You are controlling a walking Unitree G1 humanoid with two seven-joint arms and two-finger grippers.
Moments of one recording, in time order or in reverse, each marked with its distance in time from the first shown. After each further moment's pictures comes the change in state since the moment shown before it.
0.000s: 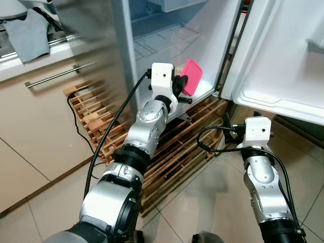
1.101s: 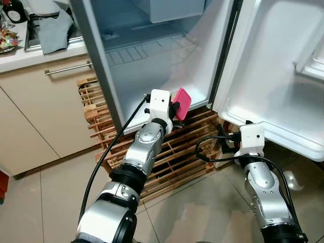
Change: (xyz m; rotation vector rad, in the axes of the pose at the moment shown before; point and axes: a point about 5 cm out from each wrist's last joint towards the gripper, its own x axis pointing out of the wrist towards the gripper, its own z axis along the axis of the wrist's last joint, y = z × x) left arm -0.022 0.012 -0.045 0.035 0.128 0.107; right arm -0.010 0.013 -0.017 0.024 0.103 0.135
